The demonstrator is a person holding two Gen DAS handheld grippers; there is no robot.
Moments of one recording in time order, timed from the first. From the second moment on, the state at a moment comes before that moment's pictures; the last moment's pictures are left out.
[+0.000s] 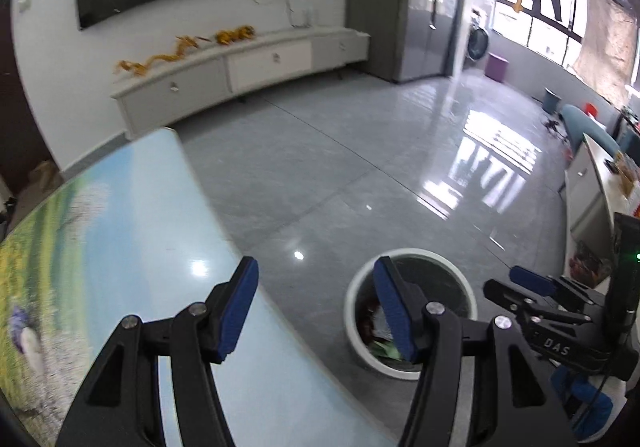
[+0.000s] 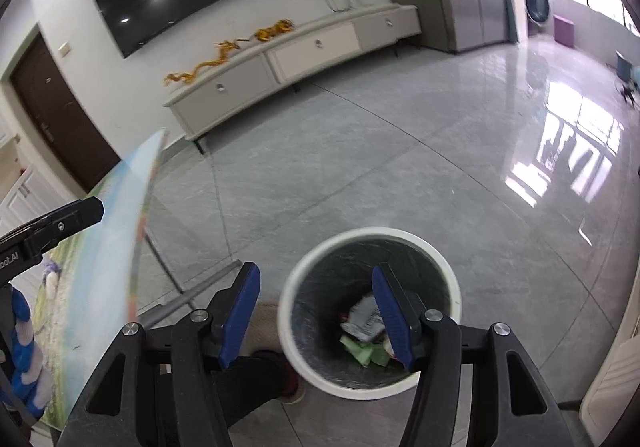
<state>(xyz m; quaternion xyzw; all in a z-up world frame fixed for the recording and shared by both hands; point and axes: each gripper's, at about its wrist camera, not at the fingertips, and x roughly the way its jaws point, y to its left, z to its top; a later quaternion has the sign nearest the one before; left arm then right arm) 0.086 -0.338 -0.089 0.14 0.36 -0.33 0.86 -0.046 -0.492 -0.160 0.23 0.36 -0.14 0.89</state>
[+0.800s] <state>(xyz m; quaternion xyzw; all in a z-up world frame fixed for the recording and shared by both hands) 0.041 -0.049 -0.013 0.07 0.26 -0.12 0.96 0.004 -0.269 -0.060 0.06 0.32 0.02 0.94</state>
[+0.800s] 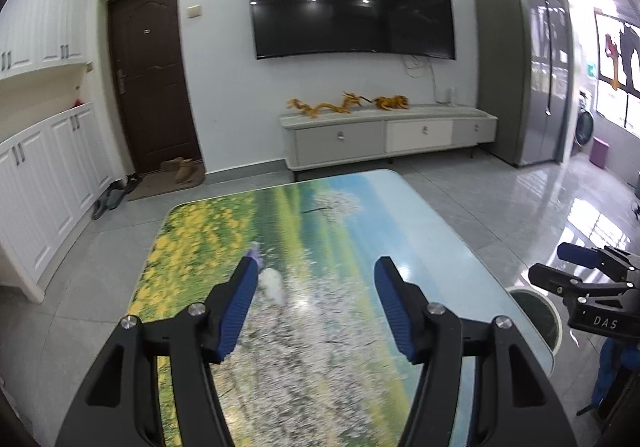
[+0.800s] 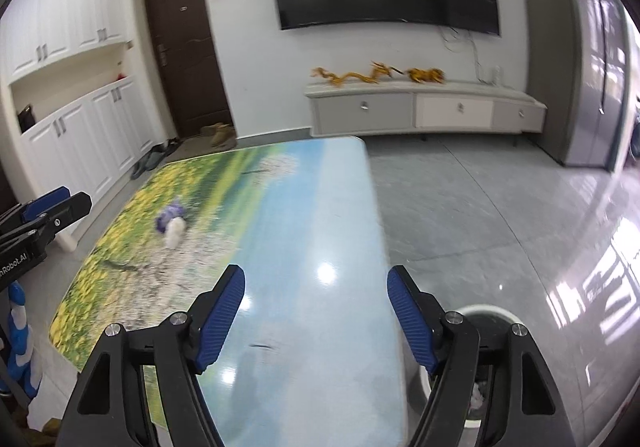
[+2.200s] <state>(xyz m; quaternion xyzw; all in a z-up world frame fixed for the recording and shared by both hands) 0.176 0.071 -0.111 0.00 0.40 -0.18 0.90 0.129 -0.136 -0.097 -0.03 0.38 0.16 0.91</state>
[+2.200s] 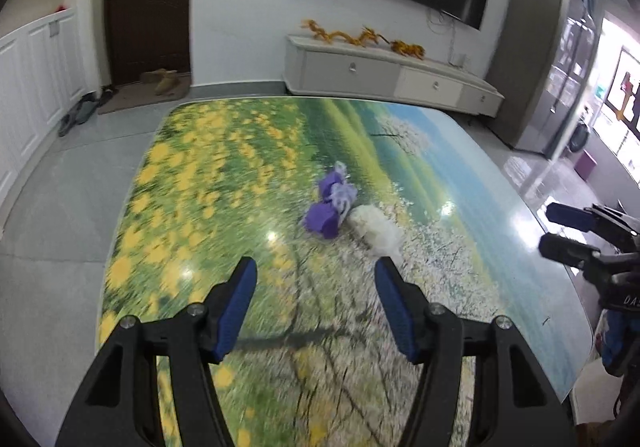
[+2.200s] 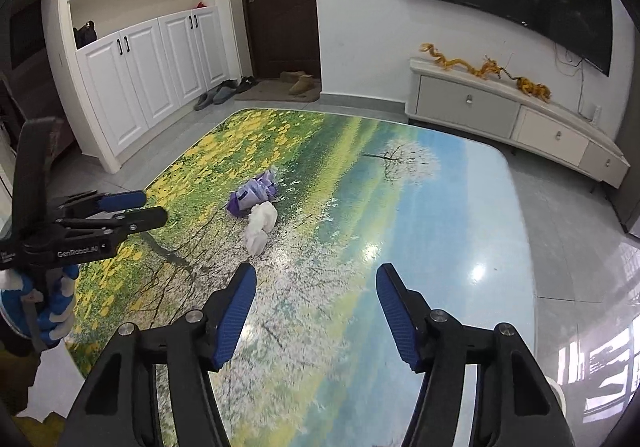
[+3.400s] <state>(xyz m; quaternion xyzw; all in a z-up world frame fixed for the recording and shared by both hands) 0.198 0.079 -0.099 -0.06 0.41 -0.17 0.89 0.168 -0.092 -0.112 -0.01 0.39 0.27 0.88</state>
